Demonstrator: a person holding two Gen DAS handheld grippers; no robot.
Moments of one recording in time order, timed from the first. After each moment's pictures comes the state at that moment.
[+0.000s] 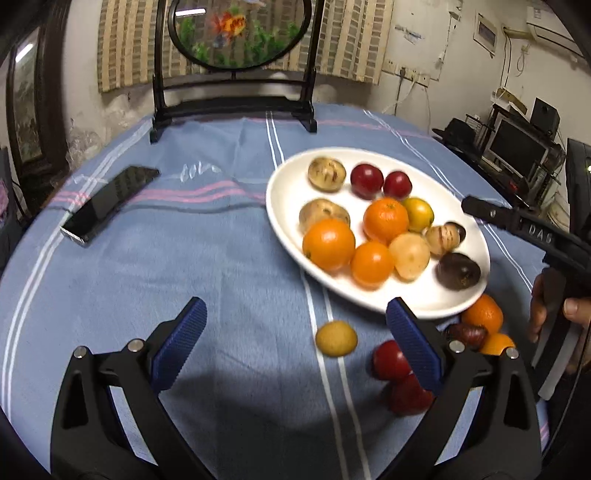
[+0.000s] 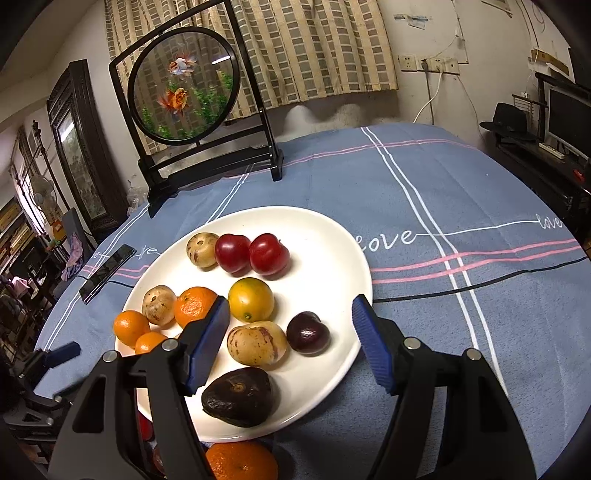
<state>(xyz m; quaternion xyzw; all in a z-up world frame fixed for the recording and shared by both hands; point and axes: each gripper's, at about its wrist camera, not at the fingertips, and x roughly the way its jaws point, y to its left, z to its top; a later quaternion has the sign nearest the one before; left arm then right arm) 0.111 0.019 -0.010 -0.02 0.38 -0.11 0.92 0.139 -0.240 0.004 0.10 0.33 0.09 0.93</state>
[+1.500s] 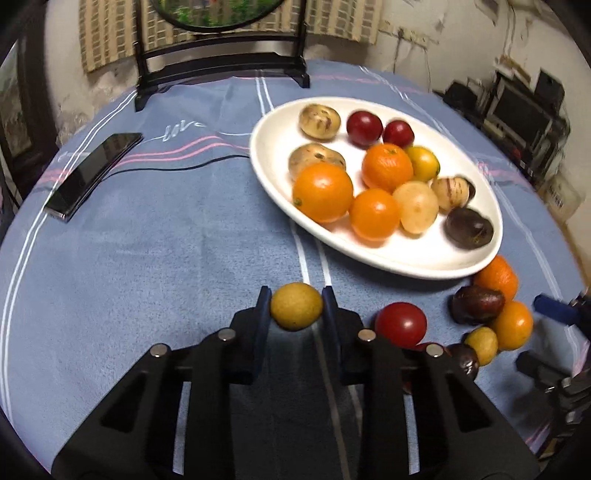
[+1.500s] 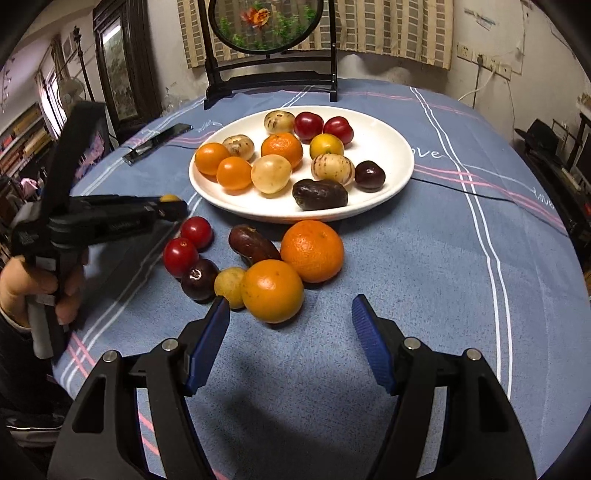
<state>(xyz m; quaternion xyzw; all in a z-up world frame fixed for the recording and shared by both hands) 0.117 0.012 -0.027 -0.01 0.44 -0.11 0.89 0.022 -0.195 -0.011 -0.04 0.44 0.15 0.89</state>
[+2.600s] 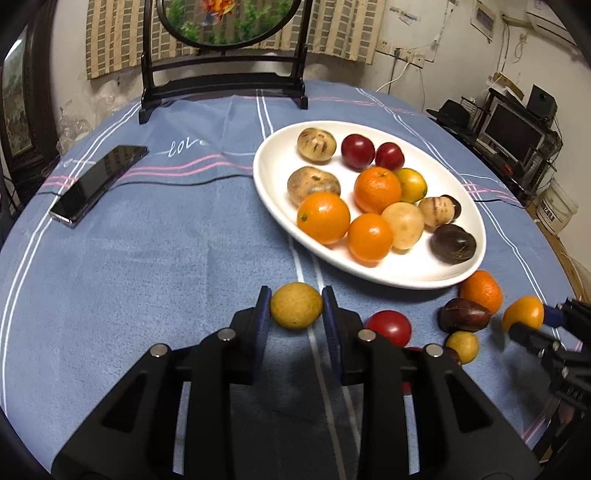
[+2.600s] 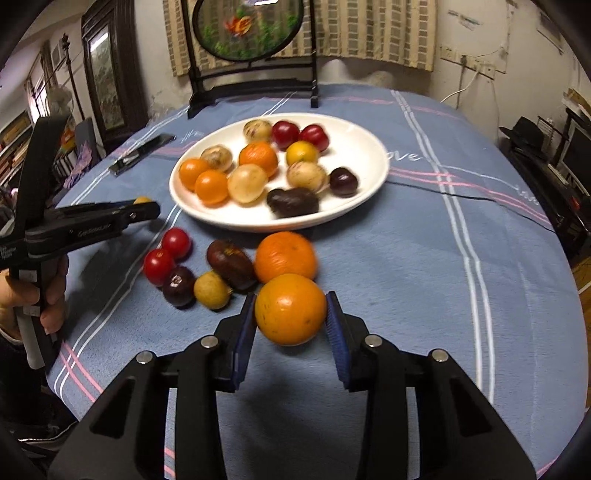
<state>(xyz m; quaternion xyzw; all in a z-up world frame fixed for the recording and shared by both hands) 0.106 0.014 -0.014 -0.01 0.41 -0.12 0.90 0.020 -0.214 -0.002 -0.02 0.42 0.12 0.90</state>
